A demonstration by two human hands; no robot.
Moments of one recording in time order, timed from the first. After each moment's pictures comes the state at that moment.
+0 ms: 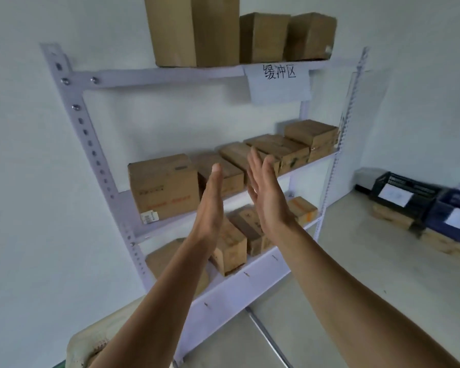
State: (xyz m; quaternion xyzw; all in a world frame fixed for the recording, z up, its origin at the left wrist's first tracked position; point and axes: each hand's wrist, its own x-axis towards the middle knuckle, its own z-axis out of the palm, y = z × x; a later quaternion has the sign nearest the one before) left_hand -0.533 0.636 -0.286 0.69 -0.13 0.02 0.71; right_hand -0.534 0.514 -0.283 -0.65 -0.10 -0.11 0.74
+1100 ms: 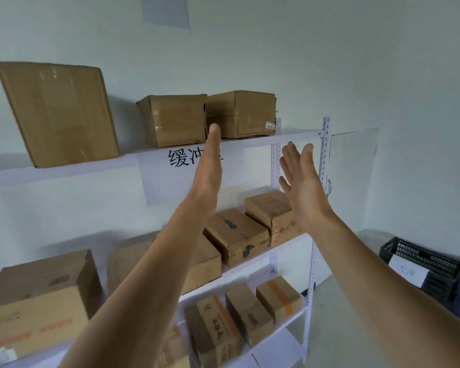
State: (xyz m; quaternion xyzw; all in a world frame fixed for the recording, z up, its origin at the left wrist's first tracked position) left_hand -0.292 0.318 -0.107 0.66 -0.17 0.11 0.72; right_hand -0.313 0.141 -0.153 -0.64 -0.13 -0.20 0.73
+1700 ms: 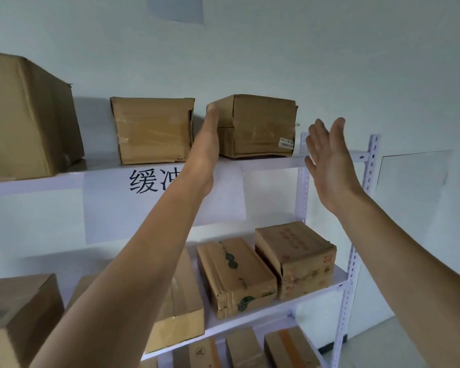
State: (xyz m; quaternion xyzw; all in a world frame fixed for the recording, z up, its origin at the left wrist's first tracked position) left_hand -0.134 0.259 -0.054 0.66 -0.09 0.19 0.72; right_hand -0.112 0.035 -0.089 -0.63 -0.20 -0.20 0.73
